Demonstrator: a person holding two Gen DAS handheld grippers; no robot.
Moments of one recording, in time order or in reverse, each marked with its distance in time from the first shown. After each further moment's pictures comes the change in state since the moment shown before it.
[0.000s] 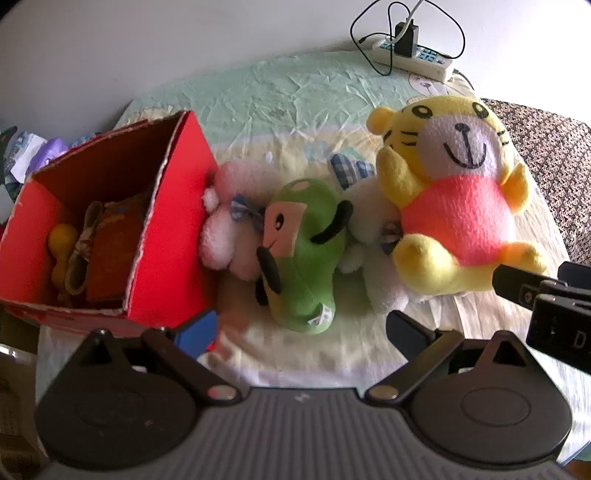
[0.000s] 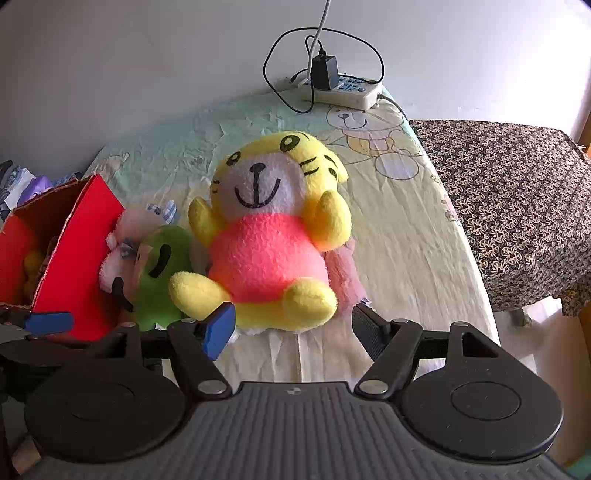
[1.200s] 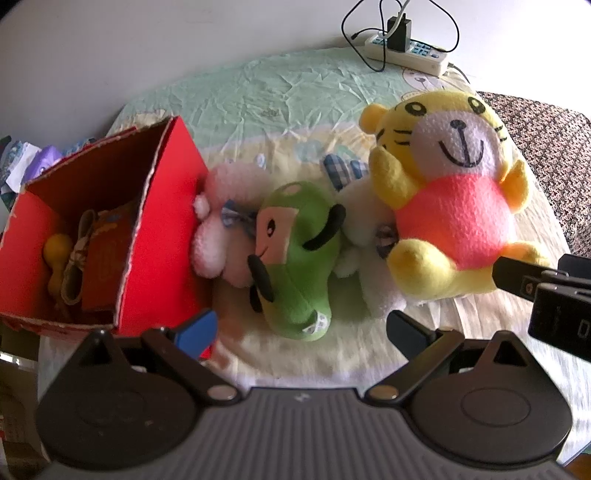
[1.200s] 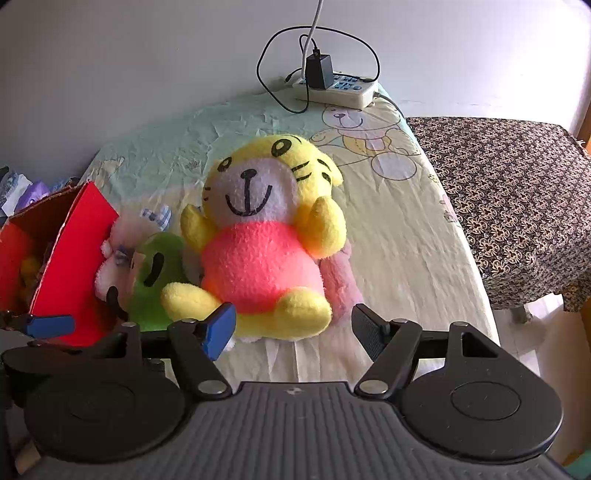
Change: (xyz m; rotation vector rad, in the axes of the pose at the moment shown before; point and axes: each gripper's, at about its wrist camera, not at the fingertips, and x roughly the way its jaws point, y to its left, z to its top) left arm 0.007 -0.006 0.006 0.027 0.004 0.005; right arm 0.006 -0.006 0.011 0.020 0.008 0.002
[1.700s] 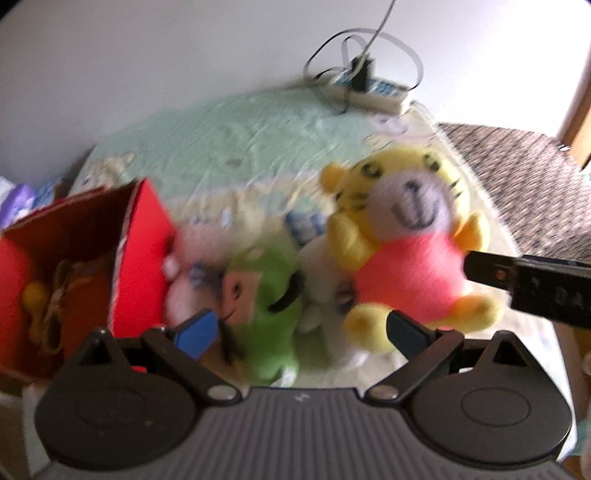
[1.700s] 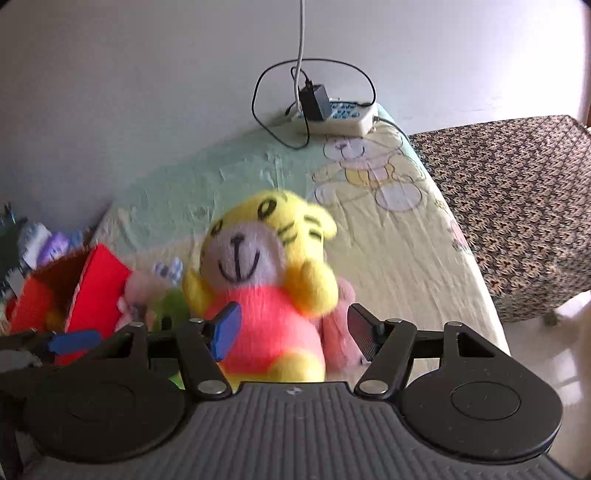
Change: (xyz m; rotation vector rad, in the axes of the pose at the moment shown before) left arm -0.018 -0.006 0.025 0.041 -0.123 -0.140; right arm 0.000 -0.034 0.027 0.102 -0.089 0.116
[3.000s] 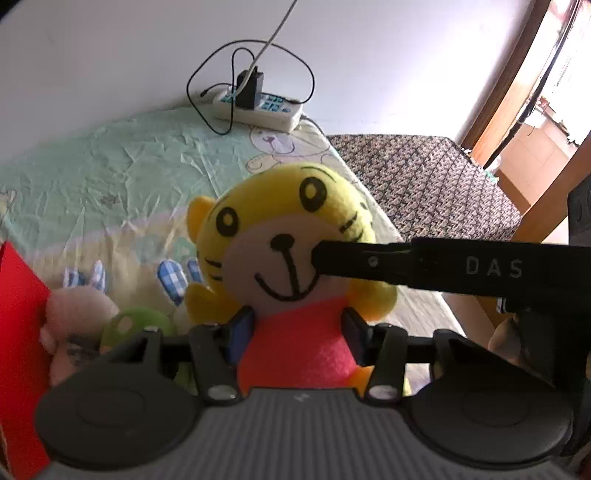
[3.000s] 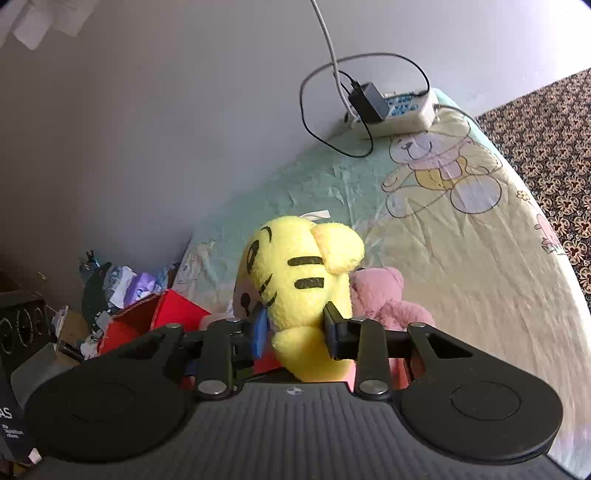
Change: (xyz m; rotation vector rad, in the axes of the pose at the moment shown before) left arm 0.025 -0.024 0.027 0.085 -0.037 -0.339; right arm 0.023 -0.033 0.021 0.129 -0.027 0.347
